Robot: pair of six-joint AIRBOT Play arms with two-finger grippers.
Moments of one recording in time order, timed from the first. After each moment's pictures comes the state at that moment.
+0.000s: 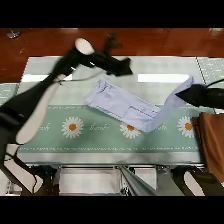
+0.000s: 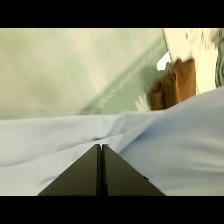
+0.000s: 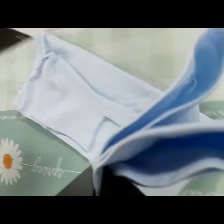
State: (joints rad) left arm -0.41 -1.84 1.87 0.69 -1.13 -1.47; right arm -0.13 -0.78 0.94 -0.94 1.21 1.52
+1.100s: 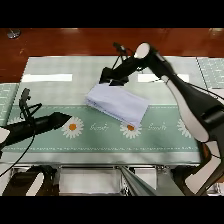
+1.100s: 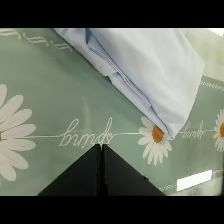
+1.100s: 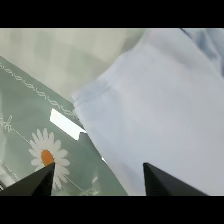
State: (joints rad) left arm 0.03 -0.55 0.39 0.73 -0.94 -1.45; right arm 0.38 -1.87 1.88 -0.89 1.27 1.61
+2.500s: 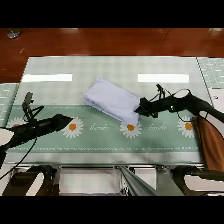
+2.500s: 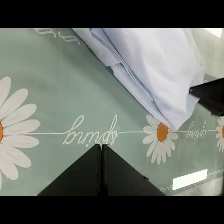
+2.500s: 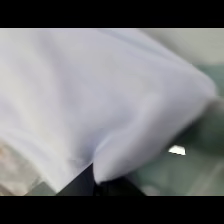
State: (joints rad) left arm 0.03 -0.55 0.35 0.71 -0.91 -1.42; right arm 0.11 -1.49 0.86 -0.58 0.97 1.37
